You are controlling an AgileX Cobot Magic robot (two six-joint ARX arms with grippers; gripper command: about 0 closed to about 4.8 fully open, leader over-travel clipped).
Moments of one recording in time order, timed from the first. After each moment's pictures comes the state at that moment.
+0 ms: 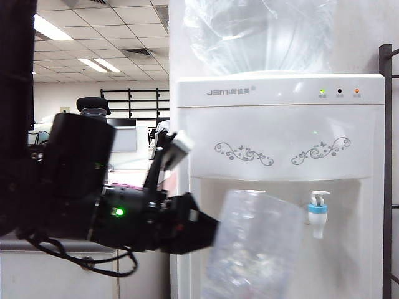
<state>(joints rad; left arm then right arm) -0.64 2.20 0.61 1.36 0.60 -0.13 0.02 0.56 0.73 -0.11 -0.29 -0.18</state>
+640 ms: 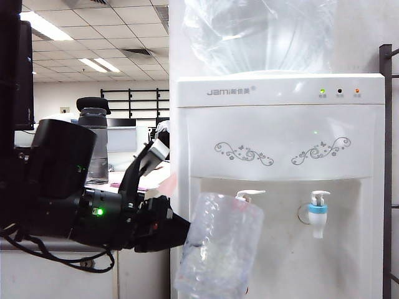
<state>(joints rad) -0.52 2.20 0.61 1.30 0.59 -0.13 0.02 0.56 0.73 -0.11 -0.29 -0.18</state>
